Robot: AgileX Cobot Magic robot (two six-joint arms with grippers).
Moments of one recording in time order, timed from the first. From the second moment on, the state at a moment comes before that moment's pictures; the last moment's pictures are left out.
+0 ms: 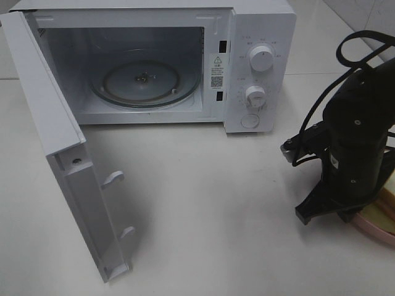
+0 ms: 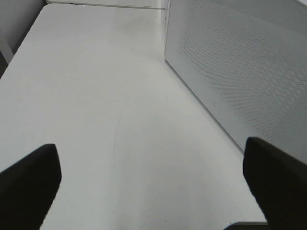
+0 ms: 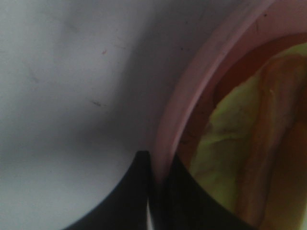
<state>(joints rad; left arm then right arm) 0.07 0.00 -0.52 -0.09 1.08 0.01 0.44 1.80 -0.81 -0.48 0.69 0.42</state>
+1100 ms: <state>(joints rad) 0.07 0.00 -0.52 -0.09 1.08 0.01 0.80 1.48 -0.81 -0.54 0.93 0.33</state>
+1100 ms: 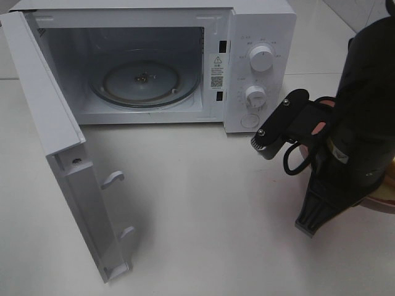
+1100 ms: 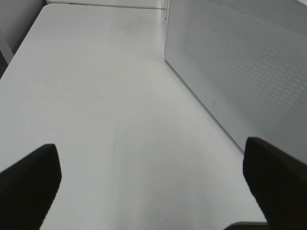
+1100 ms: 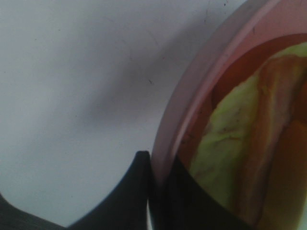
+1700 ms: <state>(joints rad) 0.07 0.00 -0.52 -0.09 1.08 0.01 0.87 1.40 -0.81 -0.50 0.92 -0.08</state>
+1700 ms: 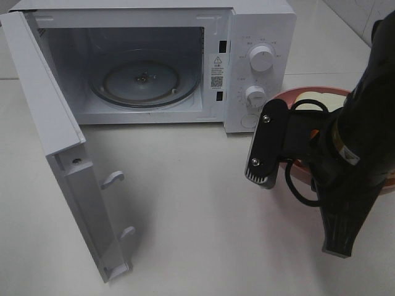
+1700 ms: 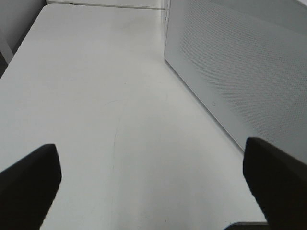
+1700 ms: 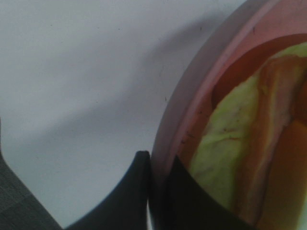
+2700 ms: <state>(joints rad) 0.07 0.00 -0.52 -0.09 1.08 0.01 0.87 1.40 -0.81 -0.38 0.75 -0.84</state>
